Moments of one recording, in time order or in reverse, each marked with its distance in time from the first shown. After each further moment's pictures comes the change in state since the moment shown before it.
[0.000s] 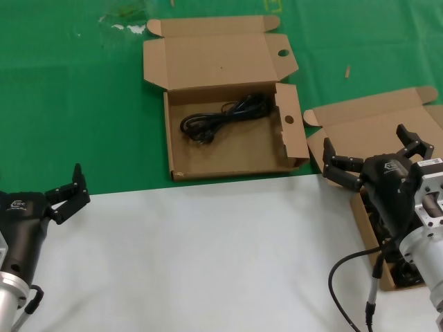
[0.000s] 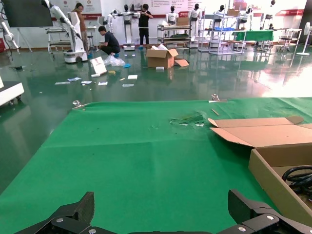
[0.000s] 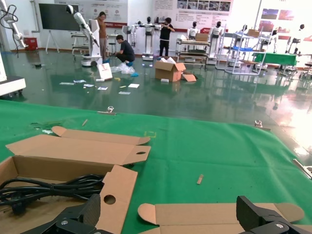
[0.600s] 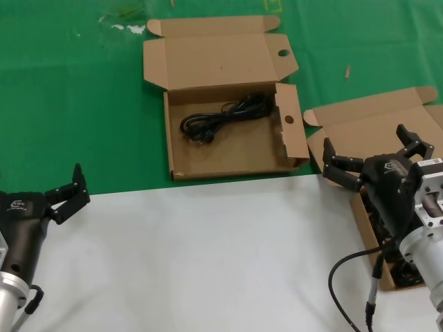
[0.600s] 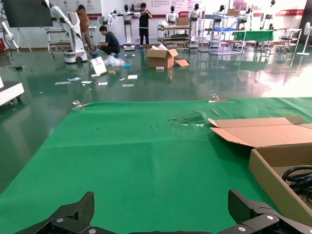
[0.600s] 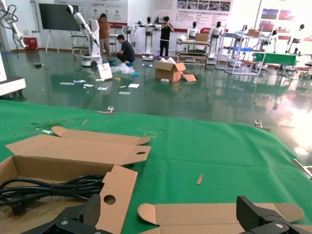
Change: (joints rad) left arm 0.000 0.000 0.000 0.000 0.000 0.000 0.000; right arm 0.000 0.000 0.000 0.000 0.000 0.000 0.000
